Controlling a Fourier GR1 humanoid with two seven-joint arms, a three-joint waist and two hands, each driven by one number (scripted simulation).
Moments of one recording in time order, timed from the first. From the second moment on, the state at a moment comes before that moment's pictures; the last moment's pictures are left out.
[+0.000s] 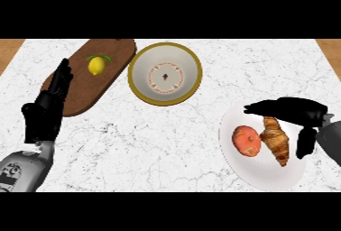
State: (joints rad) left arm -0.25 0.45 -0.20 -1.56 0.07 0.37 0.16; right arm -0.53 -0.73 0.52 -1.09 0.65 0.53 -0.55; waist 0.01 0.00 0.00
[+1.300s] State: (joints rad) left arm -0.21 0.36 -0.09 -1.59 -0.03 0.26 0.17; right arm -0.52 -0.50 0.43 -1.01 0.88 0.38 -0.67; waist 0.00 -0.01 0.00
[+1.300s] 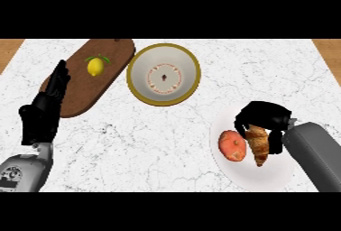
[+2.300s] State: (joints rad) left arm -0.25 0.33 -0.13 -1.57 -0.03 0.24 0.17; right arm -0.55 -0.01 0.55 -1.33 0.67 -0.07 0.28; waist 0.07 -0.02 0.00
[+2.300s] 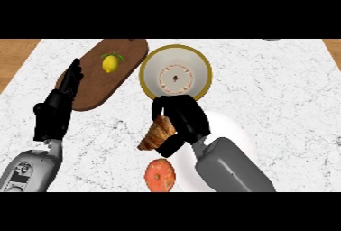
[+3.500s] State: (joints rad) left arm -0.29 0.33 -0.10 -1.53 -0.04 0.22 0.15; right arm -1.11 0.00 0.72 -0.93 0.70 -0.77 0.96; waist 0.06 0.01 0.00
